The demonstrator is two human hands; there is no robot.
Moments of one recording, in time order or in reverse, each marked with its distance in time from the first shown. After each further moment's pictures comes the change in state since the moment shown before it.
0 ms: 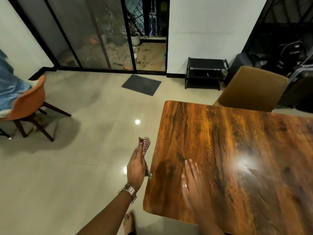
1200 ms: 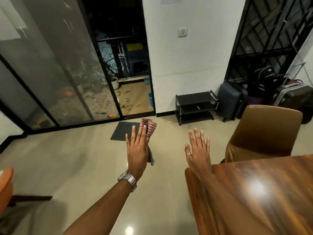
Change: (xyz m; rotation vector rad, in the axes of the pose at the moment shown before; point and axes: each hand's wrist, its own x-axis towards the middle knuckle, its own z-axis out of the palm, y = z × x) left_hand 0.526 0.080 -0.101 0.124 0.117 0.645; right_hand 0.508 -0.193 0.008 -0.144 0.338 -0.019
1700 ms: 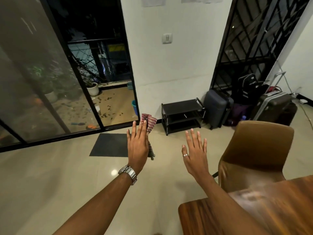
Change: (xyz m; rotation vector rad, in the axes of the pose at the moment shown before) left_hand 0.208 -0.006 0.114 -0.117 -0.029 0.046; right_hand 0.178 0.044 0.020 -0.053 0.063 0.038
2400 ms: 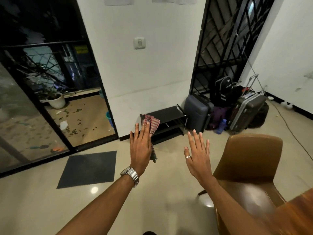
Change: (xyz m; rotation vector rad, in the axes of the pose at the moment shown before) left_hand 0.204 0.012 0.150 -0.104 -0.121 0.136; right_hand 0.183 0.097 0.027 -0.118 0.078 0.148
